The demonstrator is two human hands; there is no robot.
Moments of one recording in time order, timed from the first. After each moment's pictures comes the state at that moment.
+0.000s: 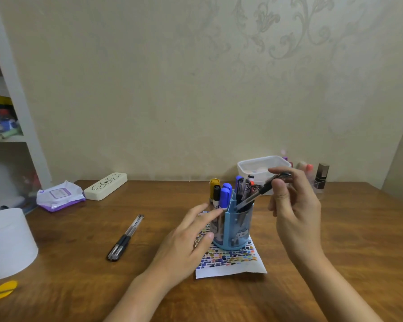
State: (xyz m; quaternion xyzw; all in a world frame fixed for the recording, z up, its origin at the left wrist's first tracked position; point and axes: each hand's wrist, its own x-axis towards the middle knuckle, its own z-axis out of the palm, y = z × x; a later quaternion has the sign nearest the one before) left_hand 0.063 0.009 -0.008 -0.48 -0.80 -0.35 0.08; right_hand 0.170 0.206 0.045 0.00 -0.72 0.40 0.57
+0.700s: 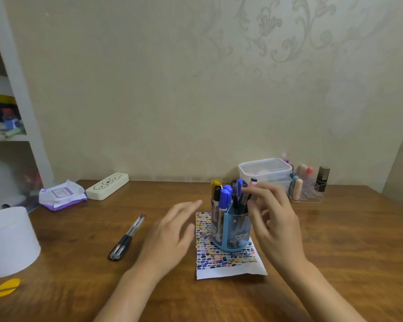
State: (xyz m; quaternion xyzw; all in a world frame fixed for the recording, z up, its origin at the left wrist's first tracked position) left_hand 0.045 -0.007 -0.001 -0.39 -0.85 -0.33 0.12; right_hand 0.163 0.196 0.021 0.00 -0.81 0.26 0.52
